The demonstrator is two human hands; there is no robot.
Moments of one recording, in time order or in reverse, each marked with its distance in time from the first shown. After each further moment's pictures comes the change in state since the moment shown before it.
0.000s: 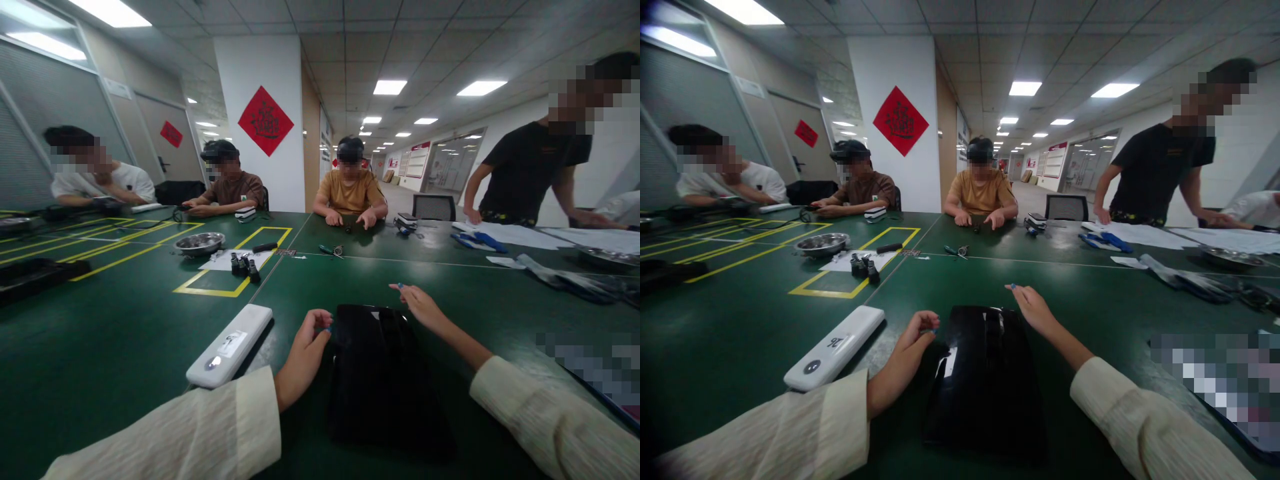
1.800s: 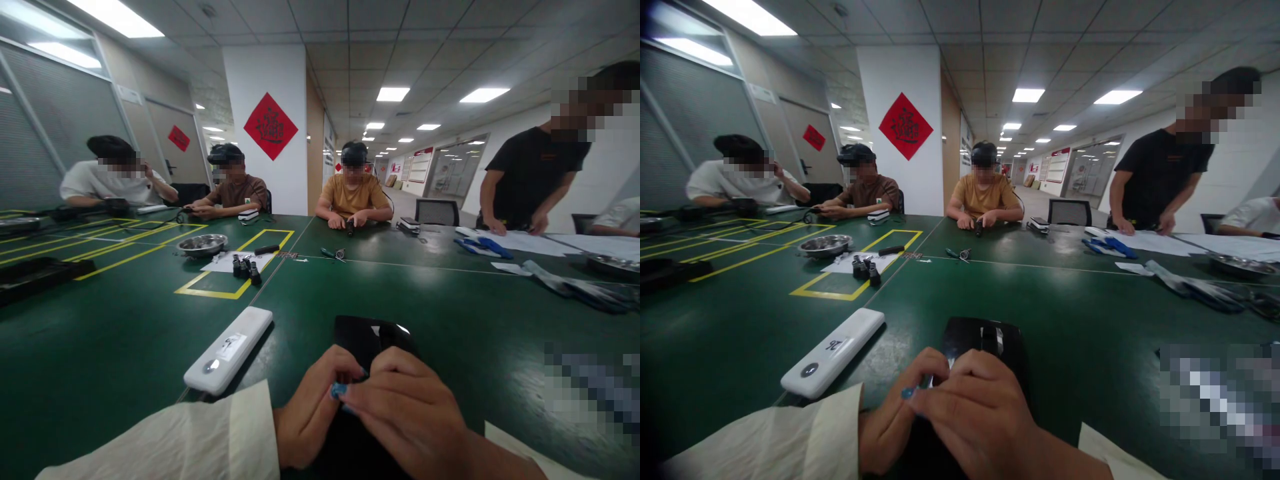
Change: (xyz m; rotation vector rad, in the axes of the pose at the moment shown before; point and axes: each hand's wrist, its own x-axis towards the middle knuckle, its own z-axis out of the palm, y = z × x) left_hand -0.049 0.027 0.001 0.023 -0.360 0.464; right_hand -0.114 -0.157 0.011 0.123 0.113 -0.960
